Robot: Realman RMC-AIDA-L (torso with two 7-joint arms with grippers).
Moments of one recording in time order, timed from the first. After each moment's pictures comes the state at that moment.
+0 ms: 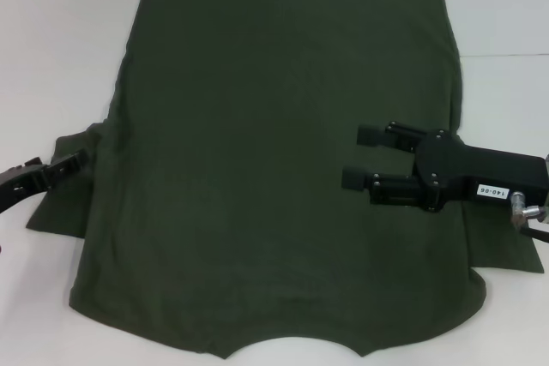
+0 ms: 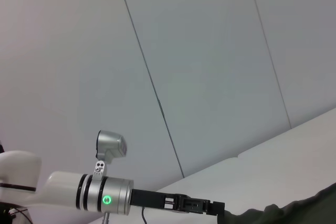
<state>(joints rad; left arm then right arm) -0.48 -2.15 0.34 0.60 2.01 0.99 -1.62 0.56 2.09 -0.64 -0.58 -1.86 -1.67 1.37</state>
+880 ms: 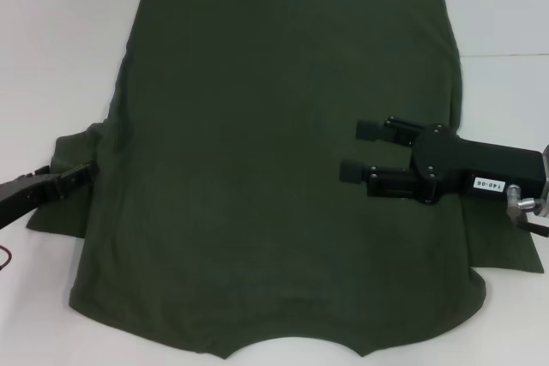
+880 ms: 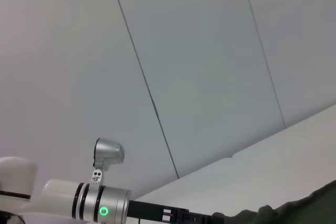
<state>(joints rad) -0.50 -2.15 0.34 0.55 2.02 0.94 -1.56 0.57 2.09 -0.64 -0.58 -1.86 -1.65 1.39</state>
